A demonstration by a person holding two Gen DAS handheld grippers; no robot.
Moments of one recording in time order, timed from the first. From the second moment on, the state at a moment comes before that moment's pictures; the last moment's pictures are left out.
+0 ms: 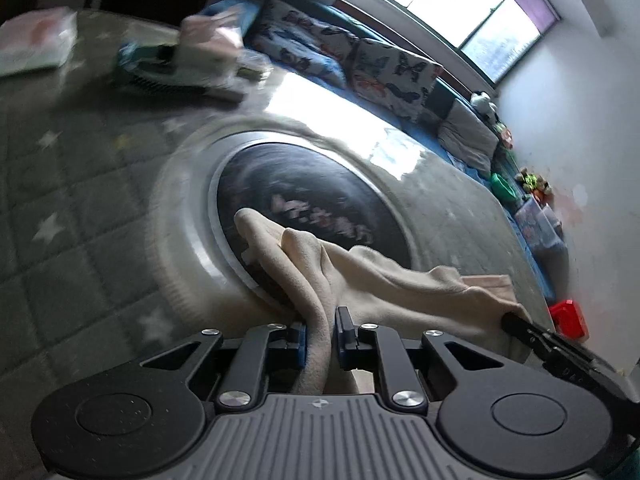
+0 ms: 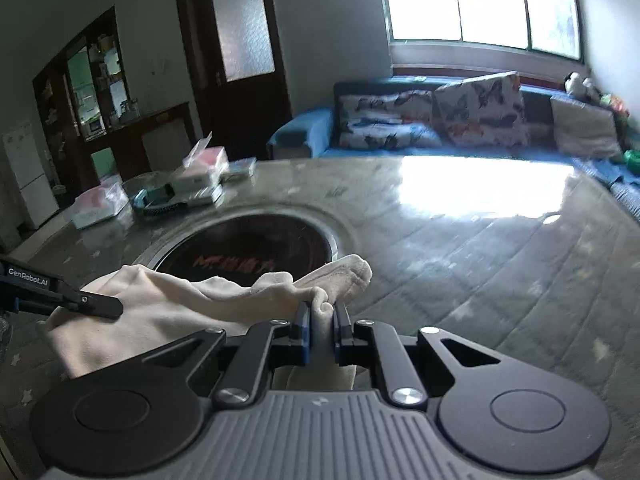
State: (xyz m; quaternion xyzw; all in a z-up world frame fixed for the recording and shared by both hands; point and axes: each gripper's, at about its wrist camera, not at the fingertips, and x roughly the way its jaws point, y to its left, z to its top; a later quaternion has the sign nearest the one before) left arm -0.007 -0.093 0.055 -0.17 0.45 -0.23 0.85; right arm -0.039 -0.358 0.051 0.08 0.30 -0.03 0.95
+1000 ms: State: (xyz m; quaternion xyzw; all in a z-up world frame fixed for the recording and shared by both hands) left arm 0.046 -0.293 0.060 -0.07 0.45 -0.32 0.83; right arm -0.060 -0.490 0.058 0.07 0.29 -0.18 0.94
